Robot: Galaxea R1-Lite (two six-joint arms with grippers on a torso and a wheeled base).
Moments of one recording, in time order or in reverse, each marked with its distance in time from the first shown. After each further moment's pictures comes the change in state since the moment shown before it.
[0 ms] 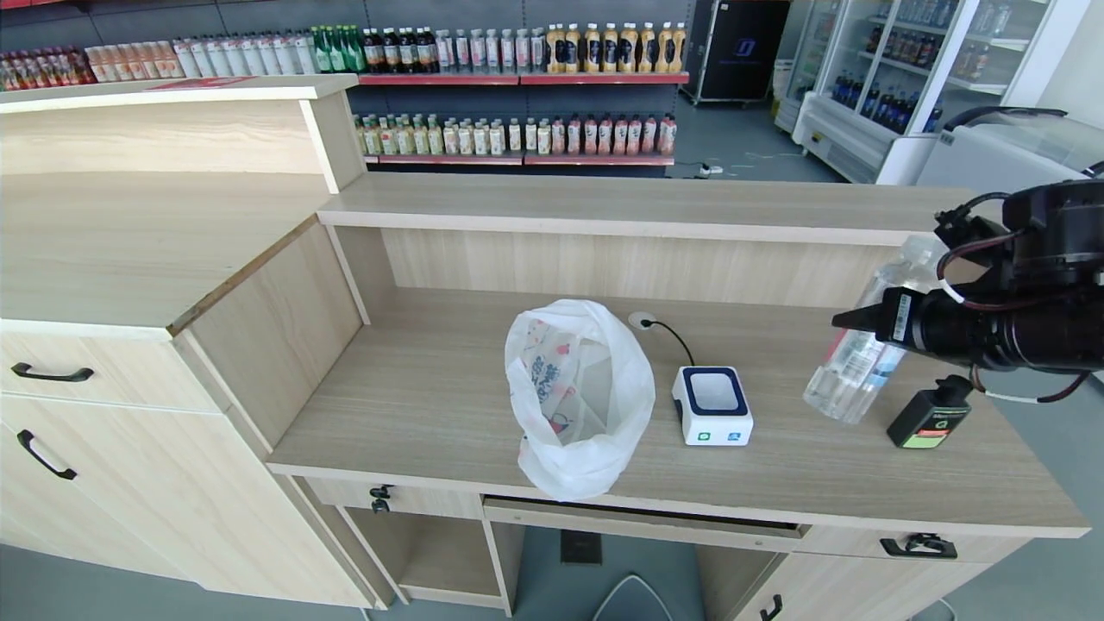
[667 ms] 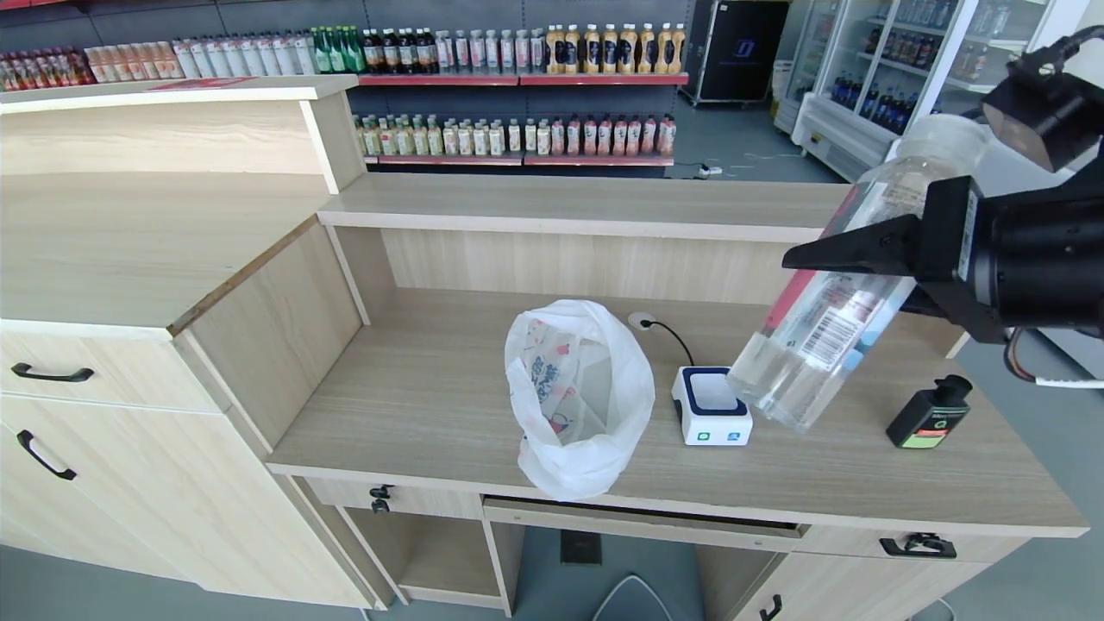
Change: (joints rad) left arm -0.001 0.000 0.000 0.000 0.000 0.000; right arm 0.524 -0.279 -0.196 0.331 -0.092 0.293
